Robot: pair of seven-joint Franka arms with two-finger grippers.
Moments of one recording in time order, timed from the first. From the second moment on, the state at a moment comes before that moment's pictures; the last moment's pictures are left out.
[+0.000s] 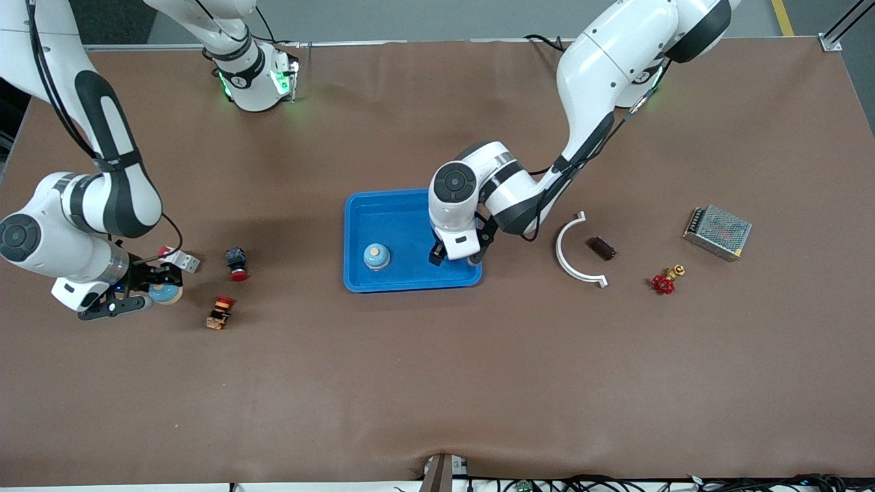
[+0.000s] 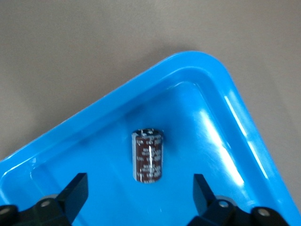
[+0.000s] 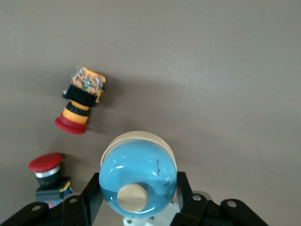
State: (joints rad) left arm -0.46 0.81 -0.41 -1.50 0.28 2.22 -2.03; right arm -0.16 0.45 0.00 -1.88 0.03 2.29 -0.40
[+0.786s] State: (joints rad) left arm -0.51 0.86 -0.35 -1.49 0.28 2.29 -2.06; right arm -0.24 0.66 0.02 -1.74 0.15 2.29 -0.52
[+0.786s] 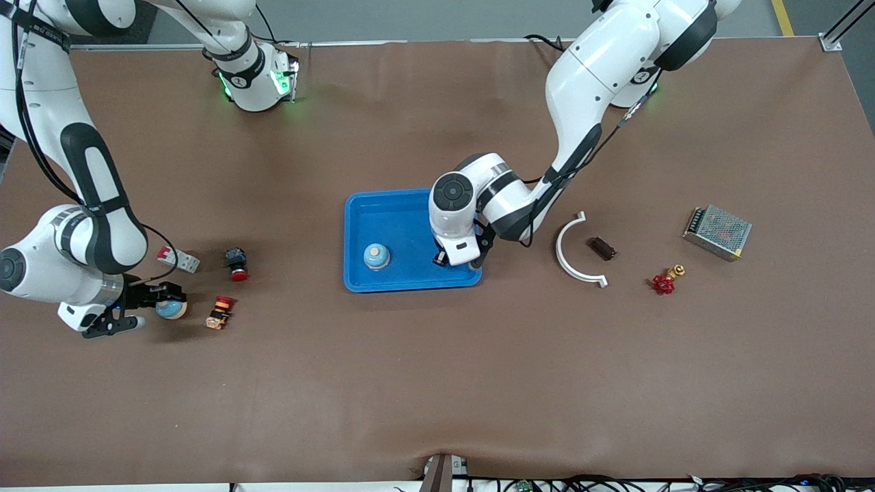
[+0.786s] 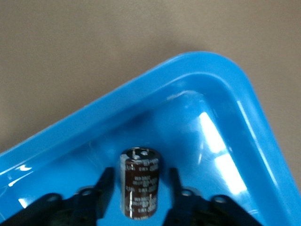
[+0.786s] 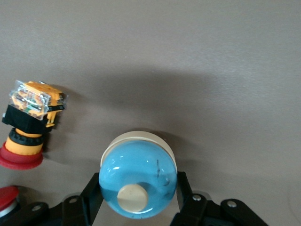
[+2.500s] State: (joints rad) left arm 0.36 0.38 -0.50 -2.09 0.42 2.16 -1.19; right arm -0.22 0.71 0.02 -1.60 0.11 2.13 -0.48
